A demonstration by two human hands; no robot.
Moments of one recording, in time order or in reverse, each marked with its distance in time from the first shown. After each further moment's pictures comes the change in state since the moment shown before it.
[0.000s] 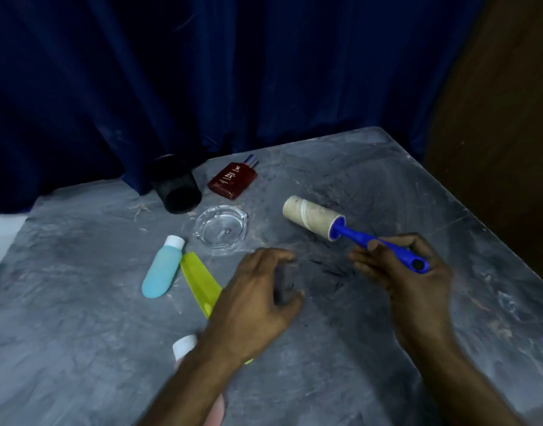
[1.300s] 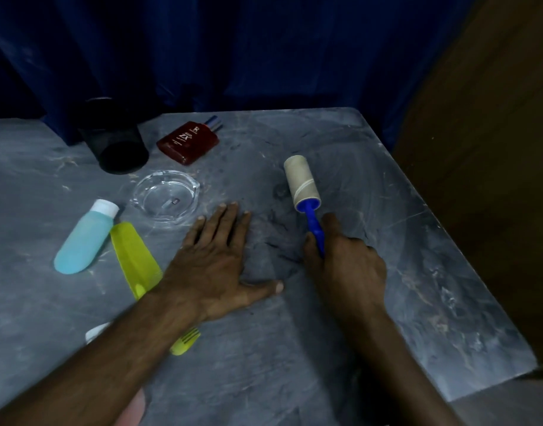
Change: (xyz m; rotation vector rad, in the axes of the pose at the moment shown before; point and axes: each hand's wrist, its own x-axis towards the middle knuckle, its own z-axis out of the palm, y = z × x) left_hand 0.039 -0.014 0.031 0.483 -0.376 -0.113; right_hand 0.029 0.019 0.001 -1.574 -0.230 -0.365
